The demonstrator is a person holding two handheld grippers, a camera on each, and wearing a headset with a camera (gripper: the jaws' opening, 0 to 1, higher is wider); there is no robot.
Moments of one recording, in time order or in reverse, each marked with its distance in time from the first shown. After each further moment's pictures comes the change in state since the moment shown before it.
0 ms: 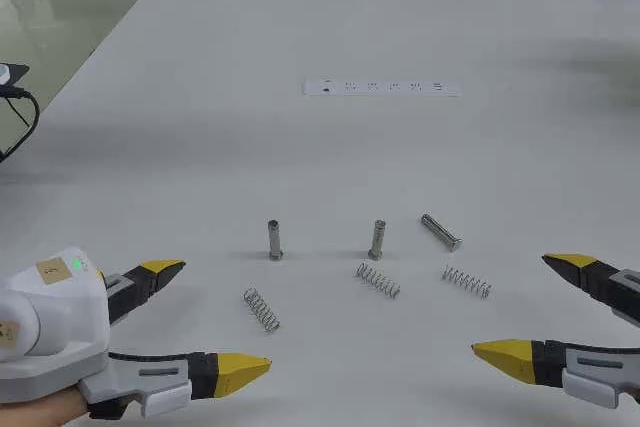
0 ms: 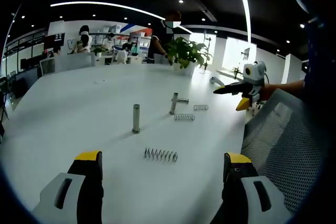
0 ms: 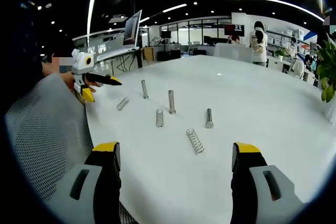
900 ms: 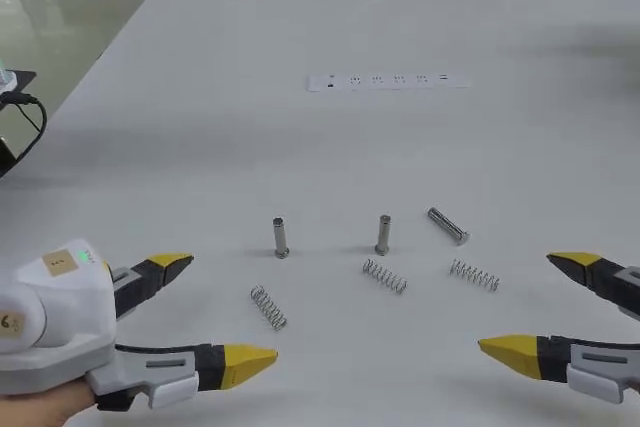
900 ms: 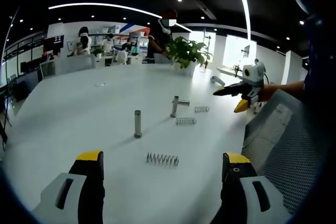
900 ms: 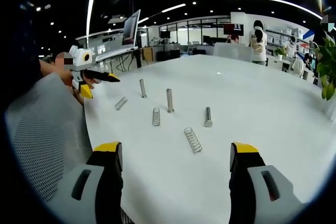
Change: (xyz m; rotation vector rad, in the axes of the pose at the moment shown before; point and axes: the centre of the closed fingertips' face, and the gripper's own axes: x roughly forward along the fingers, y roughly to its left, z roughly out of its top) left arm -0.004 -0.001 0.009 0.017 -0.004 0.012; right arm -0.002 -0.003 -0.001 0.005 -0.008 -0.014
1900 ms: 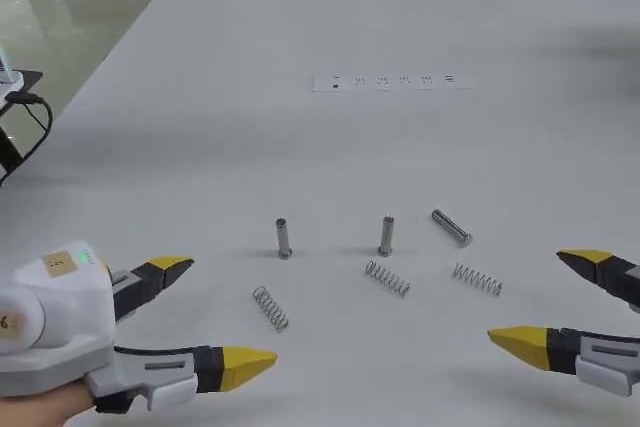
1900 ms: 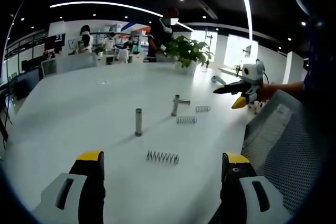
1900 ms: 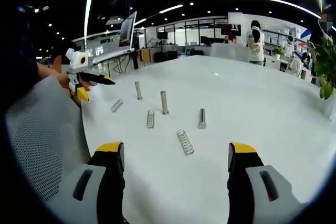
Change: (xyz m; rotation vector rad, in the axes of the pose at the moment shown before) left arm -0.001 0.000 -0.001 -0.009 0.011 0.007; right arm -0.001 -0.011 0.004 0.011 -0.008 -0.017
